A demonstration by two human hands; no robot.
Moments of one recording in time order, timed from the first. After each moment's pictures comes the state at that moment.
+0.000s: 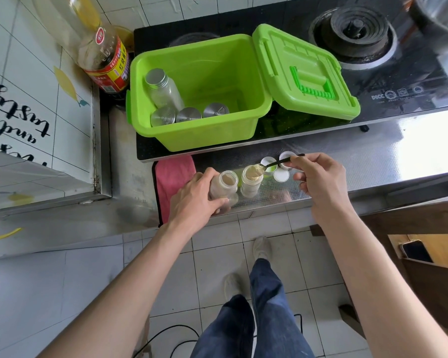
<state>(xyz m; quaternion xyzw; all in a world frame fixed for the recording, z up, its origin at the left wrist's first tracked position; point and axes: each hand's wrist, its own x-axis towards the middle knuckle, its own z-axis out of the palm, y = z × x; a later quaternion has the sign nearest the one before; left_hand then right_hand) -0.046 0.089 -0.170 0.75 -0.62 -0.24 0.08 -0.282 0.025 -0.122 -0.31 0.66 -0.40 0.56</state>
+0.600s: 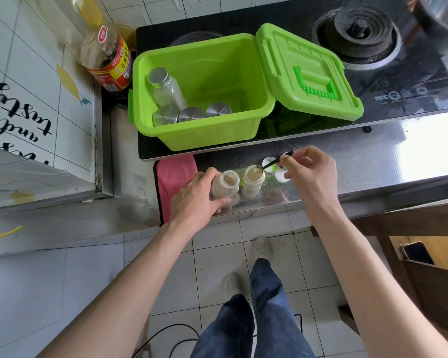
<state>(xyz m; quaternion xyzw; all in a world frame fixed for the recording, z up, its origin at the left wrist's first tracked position) -0.046 0.088 -0.170 0.75 -0.61 -0.24 0.08 -0.267 0.021 -0.131 -0.46 0.69 -0.35 0.44</state>
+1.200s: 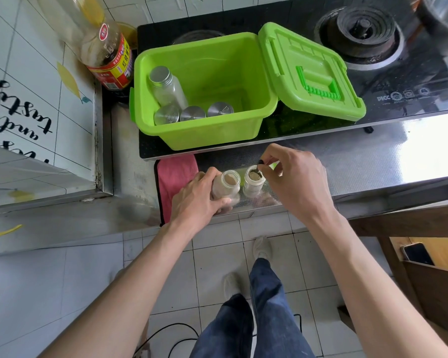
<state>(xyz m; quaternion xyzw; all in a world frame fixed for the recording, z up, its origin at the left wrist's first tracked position) -0.045 0.088 -0.171 0.75 -0.61 -0.24 0.07 -0.249 0.030 -0.112 -0.76 0.58 -0.20 0.20</state>
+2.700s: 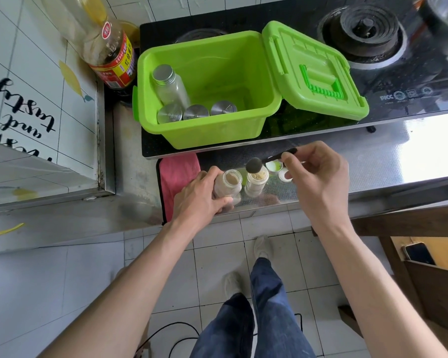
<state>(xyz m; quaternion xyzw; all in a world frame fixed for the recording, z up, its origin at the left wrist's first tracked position) -0.041 0.088 -0.173 0.74 -0.61 -0.25 0.08 -0.259 0.045 -0.105 -0.55 0.63 -0.41 0.37</state>
